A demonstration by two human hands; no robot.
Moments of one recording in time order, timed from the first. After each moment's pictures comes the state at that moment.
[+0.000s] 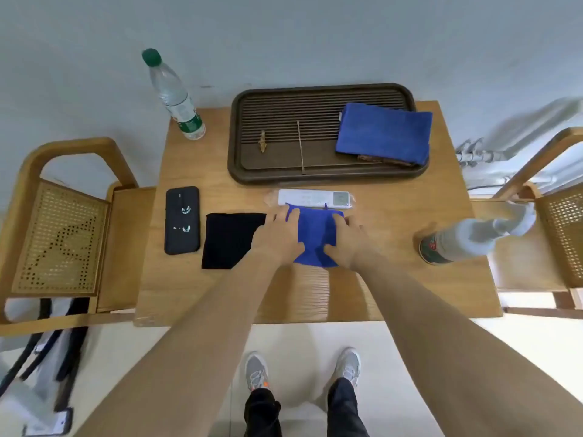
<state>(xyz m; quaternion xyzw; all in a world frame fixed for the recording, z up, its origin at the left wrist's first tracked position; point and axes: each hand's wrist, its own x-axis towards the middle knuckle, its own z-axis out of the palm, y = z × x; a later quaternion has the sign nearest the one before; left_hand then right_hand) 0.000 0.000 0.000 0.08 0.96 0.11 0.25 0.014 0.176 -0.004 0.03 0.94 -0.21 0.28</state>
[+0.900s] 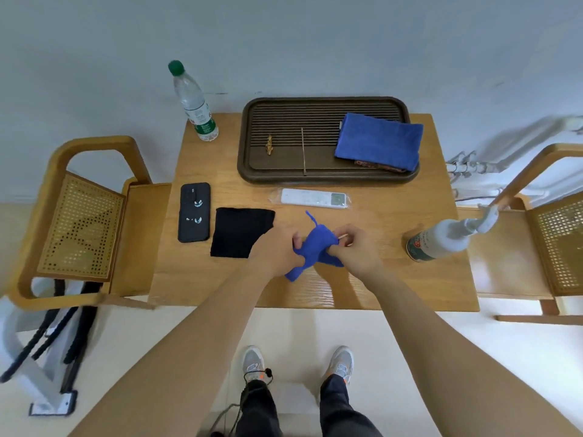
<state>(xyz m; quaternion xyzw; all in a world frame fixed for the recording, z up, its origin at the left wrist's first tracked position) 0.054 -0.005 0.056 0.03 0.93 0.29 0.24 0.064 0.186 0.048 0.16 0.82 -0.51 0.20</state>
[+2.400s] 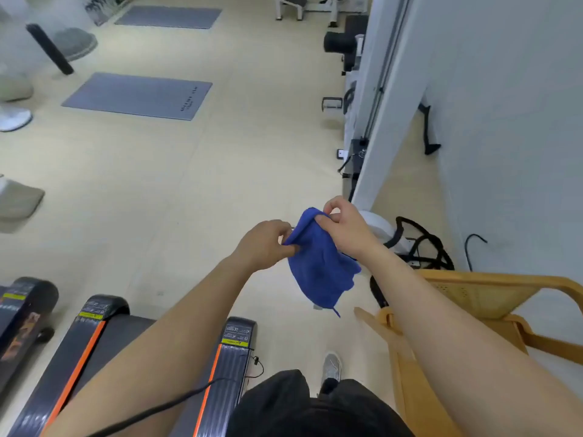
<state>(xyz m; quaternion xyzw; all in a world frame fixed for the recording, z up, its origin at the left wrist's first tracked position) 0.516 -0.560 0.153 -0.65 0.66 0.35 -0.13 0.315 -0.589 0.176 -0.58 0.56 -0.26 0.53</state>
